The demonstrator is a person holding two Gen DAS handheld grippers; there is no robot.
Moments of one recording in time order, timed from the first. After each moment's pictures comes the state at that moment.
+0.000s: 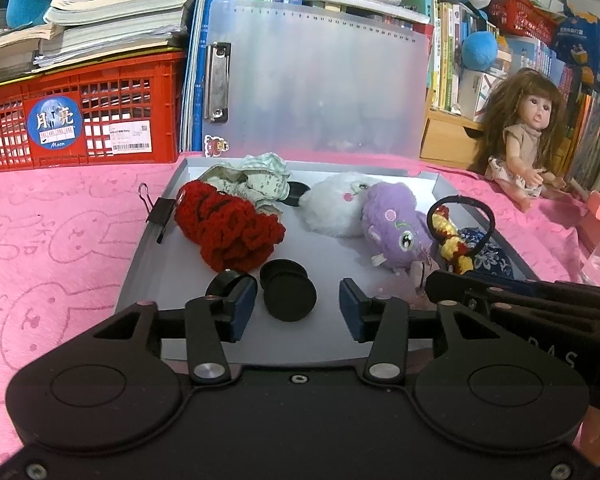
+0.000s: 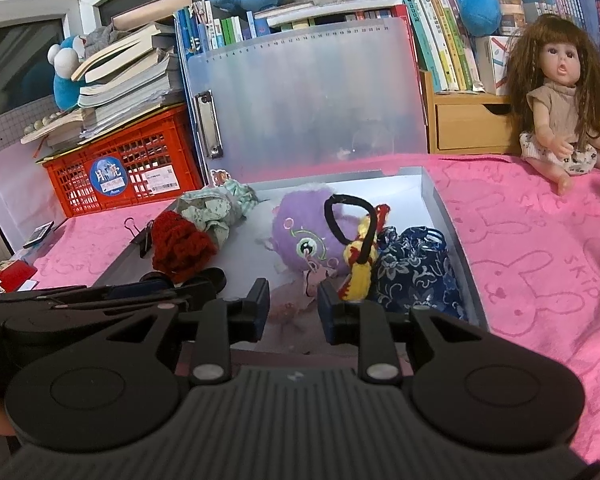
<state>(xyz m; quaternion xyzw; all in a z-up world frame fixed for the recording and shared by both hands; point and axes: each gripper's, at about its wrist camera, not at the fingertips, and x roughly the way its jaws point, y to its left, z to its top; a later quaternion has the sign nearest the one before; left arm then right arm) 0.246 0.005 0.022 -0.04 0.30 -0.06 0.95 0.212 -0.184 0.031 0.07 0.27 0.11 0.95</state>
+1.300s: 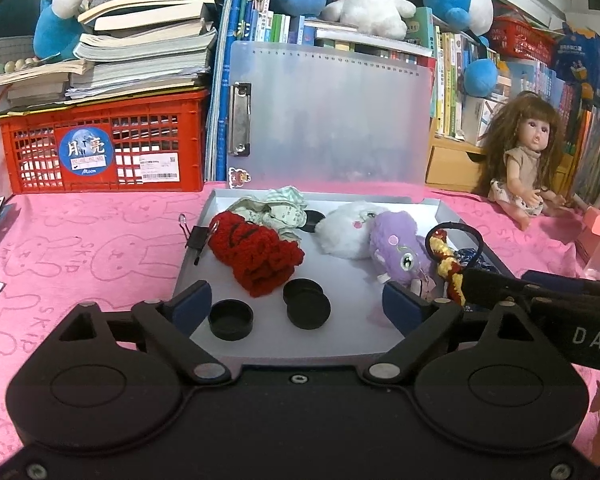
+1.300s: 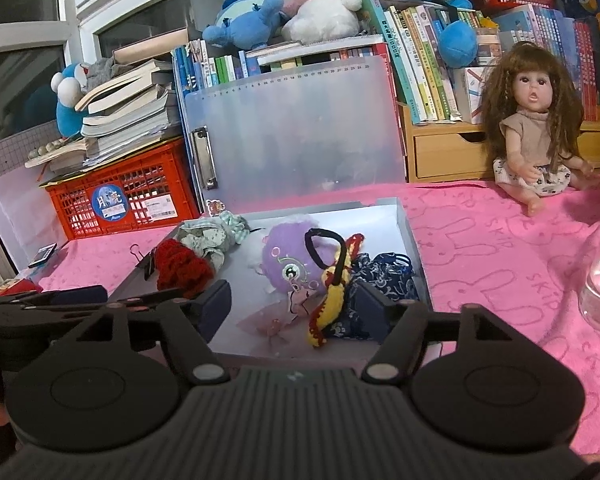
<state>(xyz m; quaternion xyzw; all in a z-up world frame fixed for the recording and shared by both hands) 0.213 0.015 0.048 -0.03 0.26 -0.03 0.96 0.185 -0.201 0.050 0.08 0.23 0.09 0.96</state>
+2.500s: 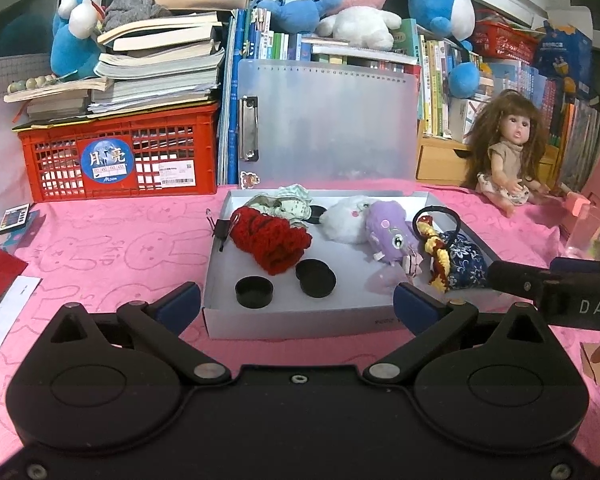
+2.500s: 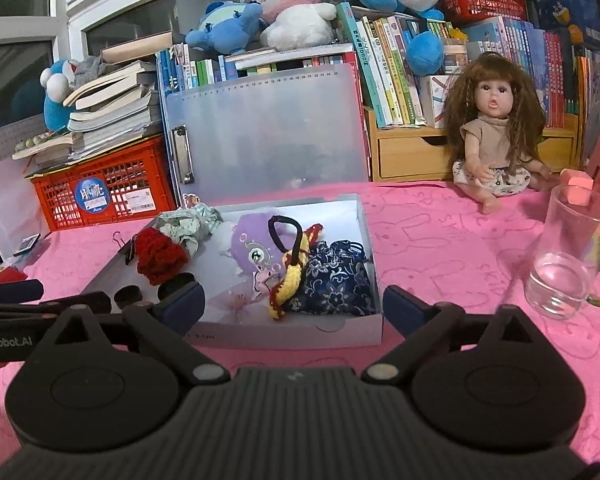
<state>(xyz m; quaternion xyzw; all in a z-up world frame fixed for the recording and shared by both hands) 0.153 0.028 0.063 -0.01 0.25 -0.04 0.97 0.149 -0.215 0.054 0.05 0.23 0.06 0.97</state>
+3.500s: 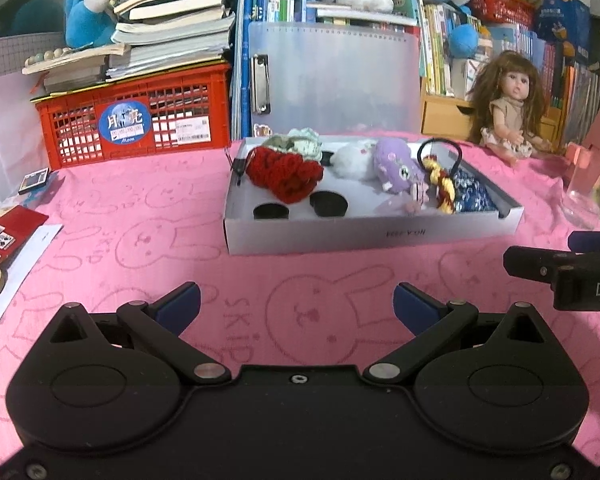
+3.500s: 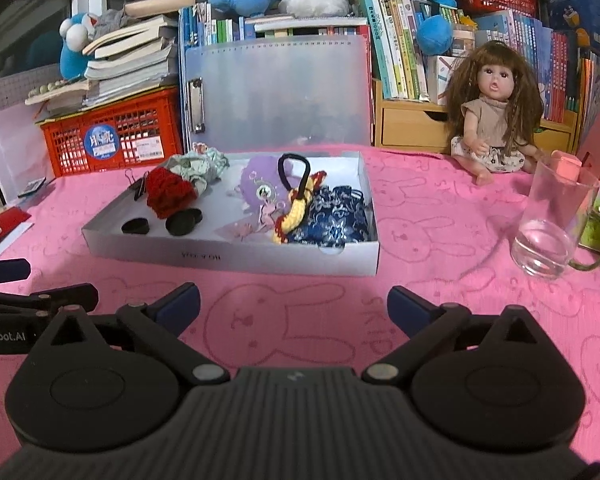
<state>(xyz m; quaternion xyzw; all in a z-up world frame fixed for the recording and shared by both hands) 0.110 0.033 0.027 0.01 0.29 -0.03 0.96 0.113 -0.205 0.032 0.01 0.28 0.06 0.96</state>
